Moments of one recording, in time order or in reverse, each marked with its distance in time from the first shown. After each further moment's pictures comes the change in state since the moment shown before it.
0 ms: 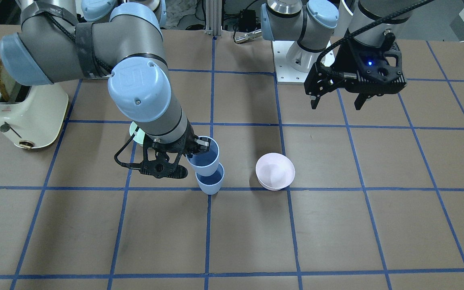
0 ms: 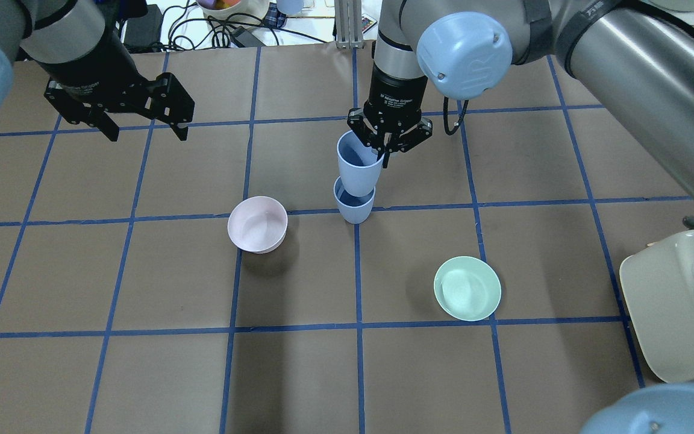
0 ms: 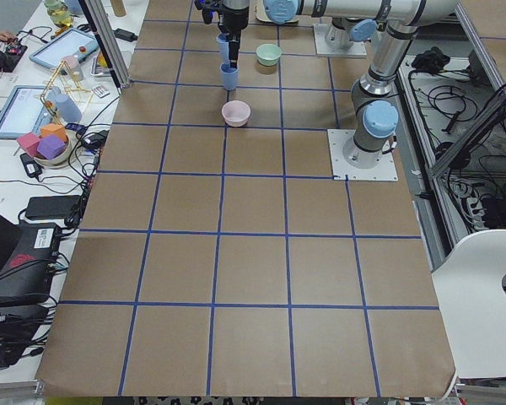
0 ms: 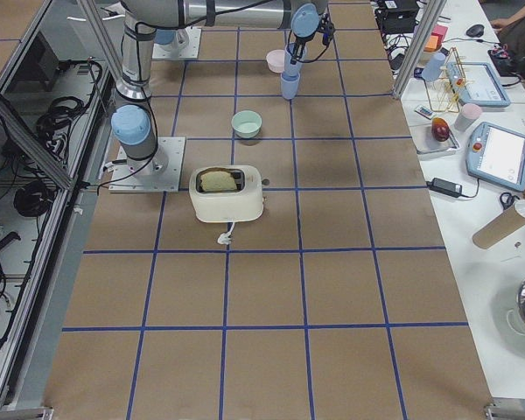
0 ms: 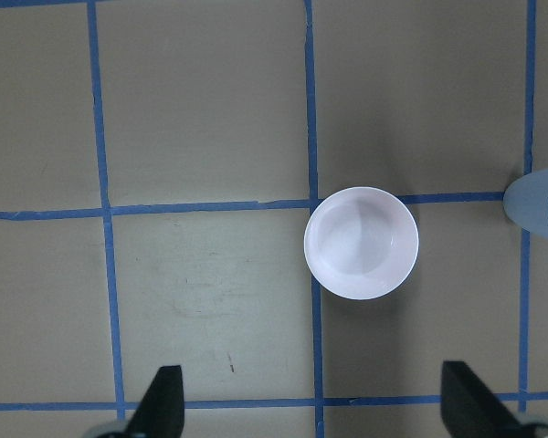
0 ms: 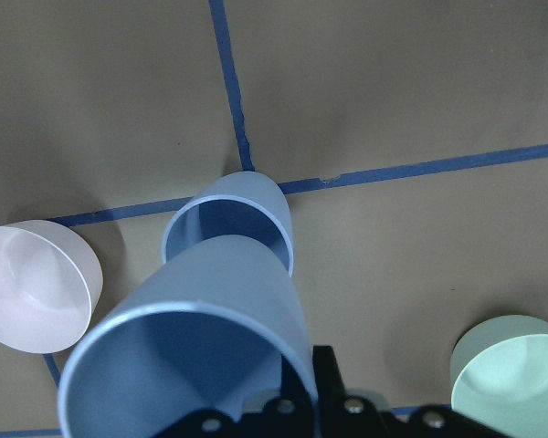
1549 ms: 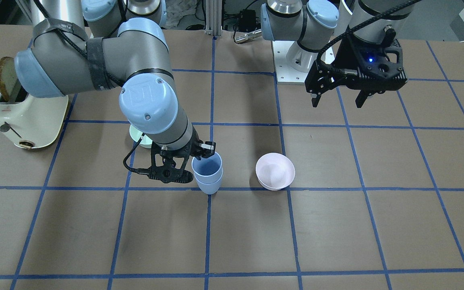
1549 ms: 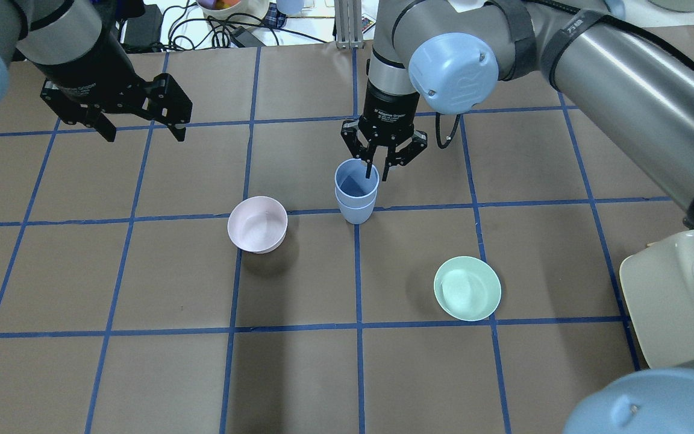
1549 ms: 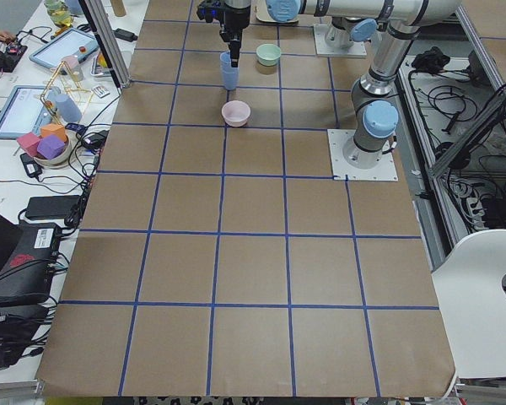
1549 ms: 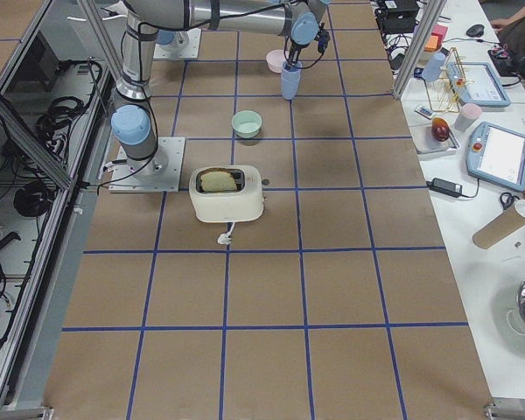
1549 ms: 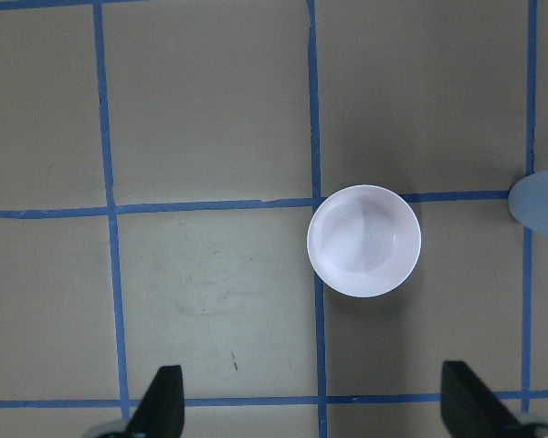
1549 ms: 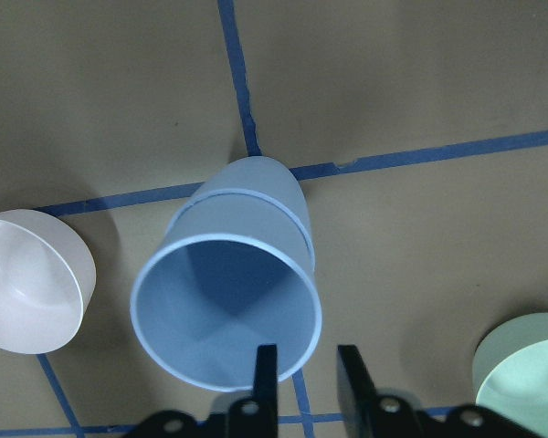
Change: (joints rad) left arm 0.000 0.008 -0.003 0.000 0.006 0.000; right arm 0.008 0.022 0.026 -0.042 0.015 0.006
